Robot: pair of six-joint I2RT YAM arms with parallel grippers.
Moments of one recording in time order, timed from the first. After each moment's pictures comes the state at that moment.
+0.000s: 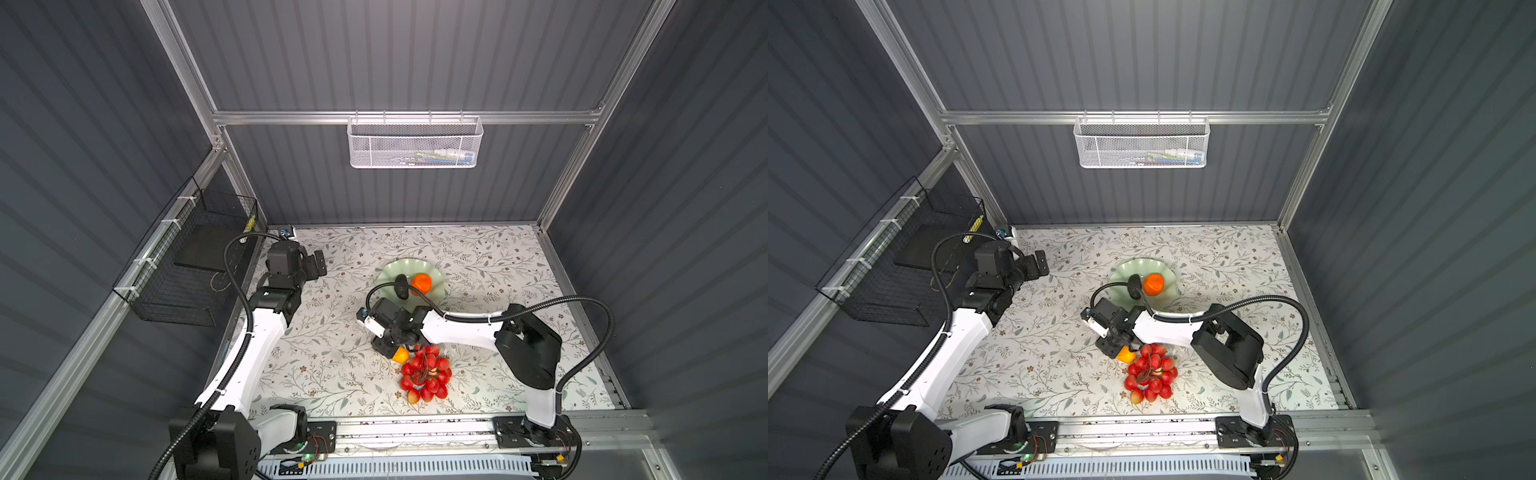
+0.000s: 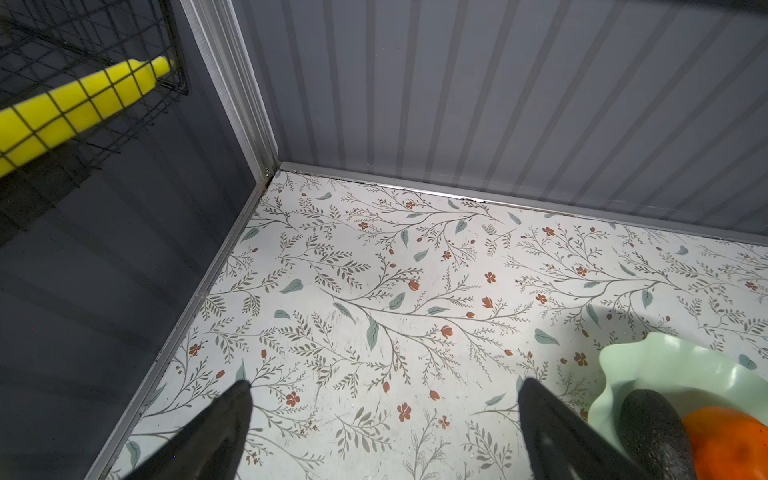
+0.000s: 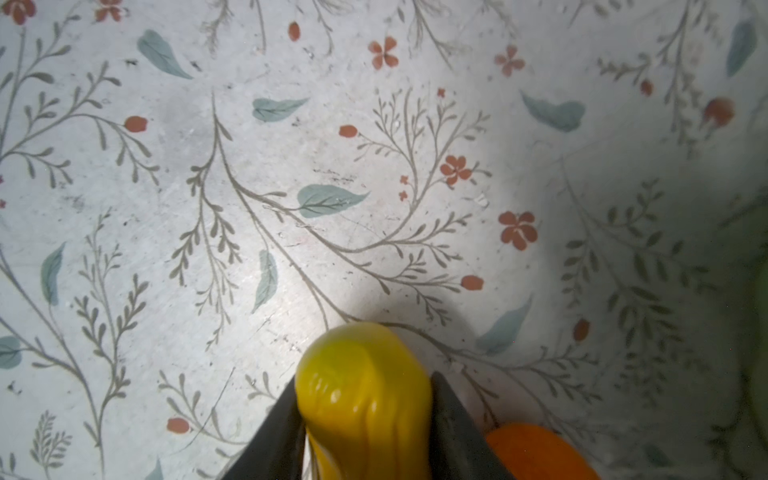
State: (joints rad) left arm -0.14 1.19 1.02 -0.31 -0.21 -0.15; right arm 1.04 1.93 1.30 -0.42 -0.04 0.03
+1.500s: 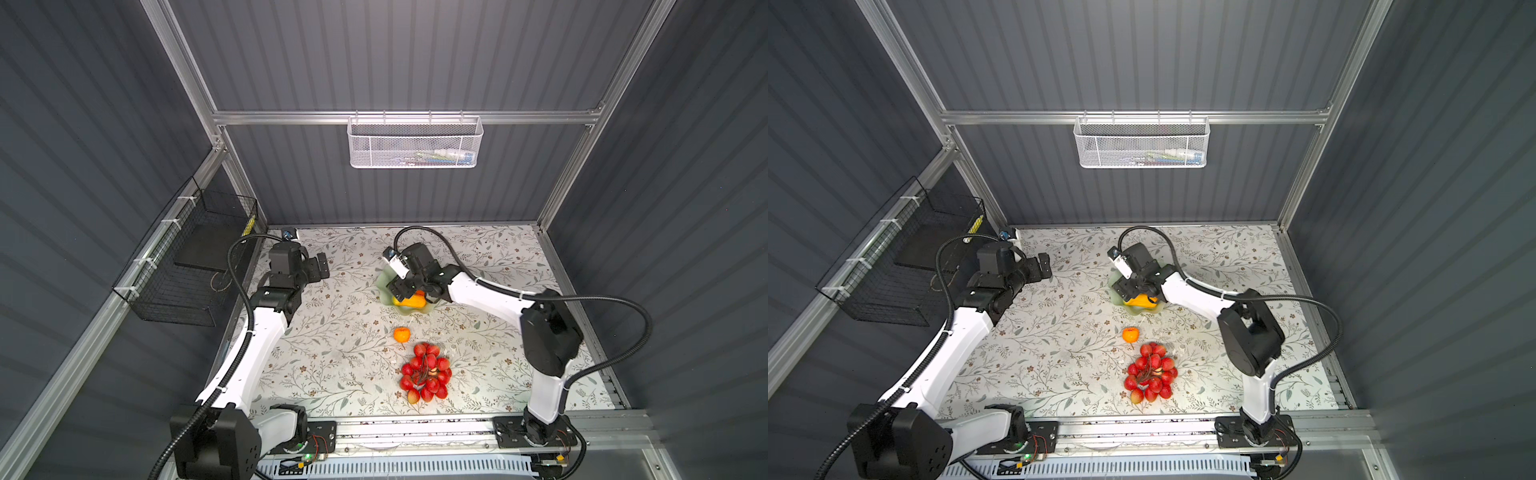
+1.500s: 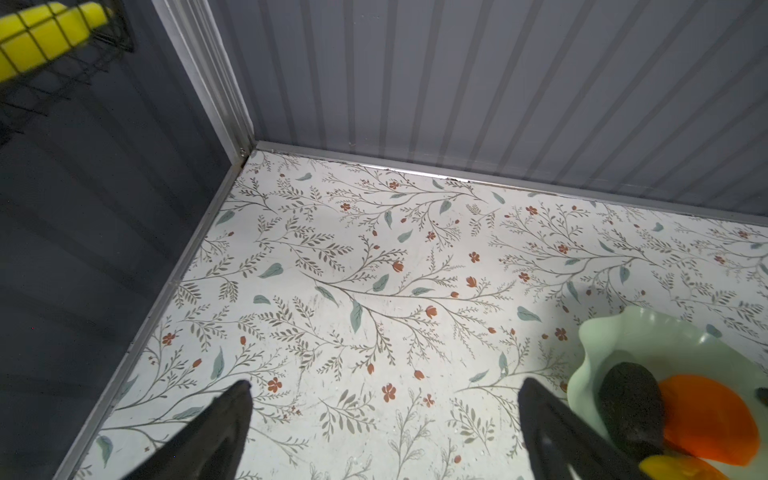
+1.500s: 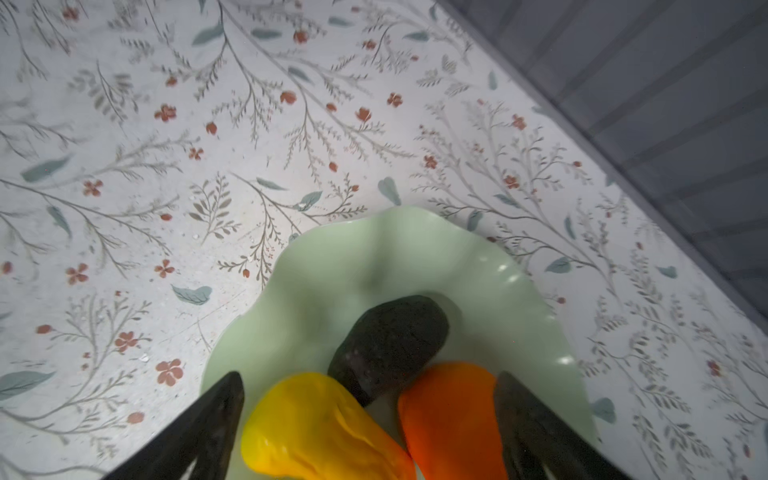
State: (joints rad) left arm -0.14 1.20 1.02 -0.35 -0.12 -0.17; right arm 0.71 1.82 1.40 -0.28 0.06 -0.16
